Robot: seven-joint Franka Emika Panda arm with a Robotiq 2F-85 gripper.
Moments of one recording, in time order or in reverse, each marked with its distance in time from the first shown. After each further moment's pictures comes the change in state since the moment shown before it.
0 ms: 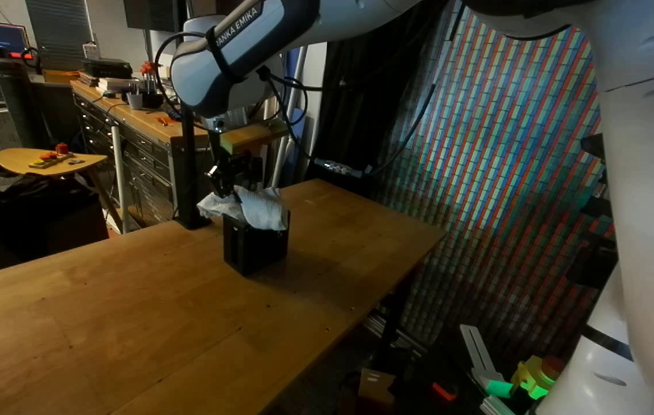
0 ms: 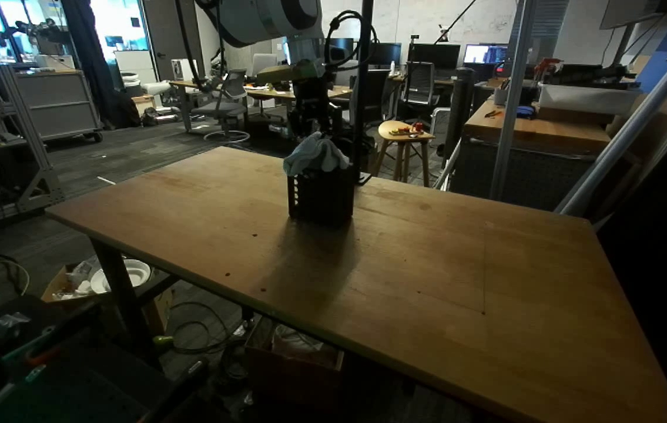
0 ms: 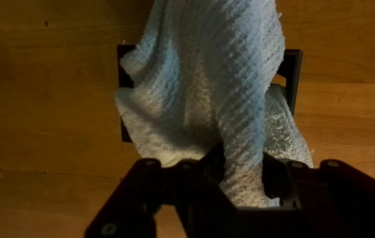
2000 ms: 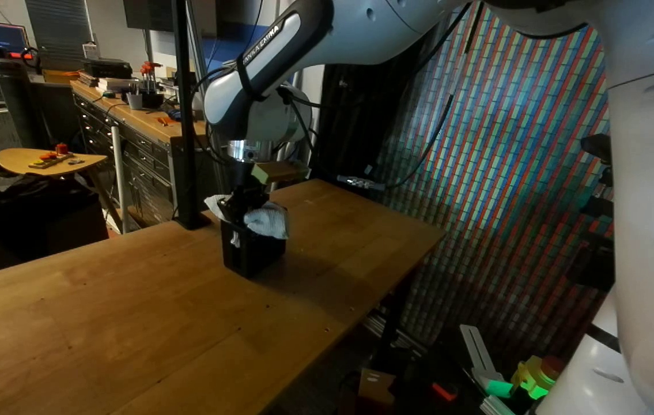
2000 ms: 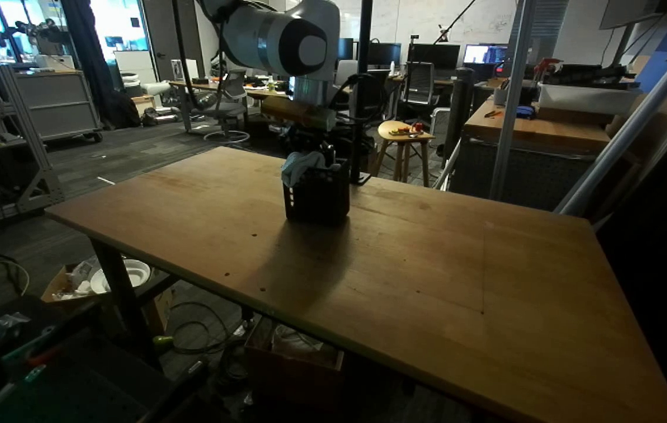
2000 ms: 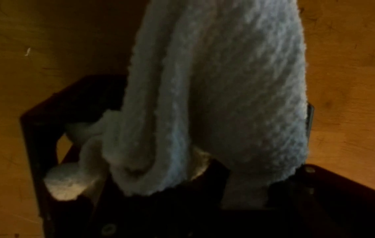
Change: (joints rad) arm -0.125 -0.028 0.070 -0.219 0.328 0.203 -0.396
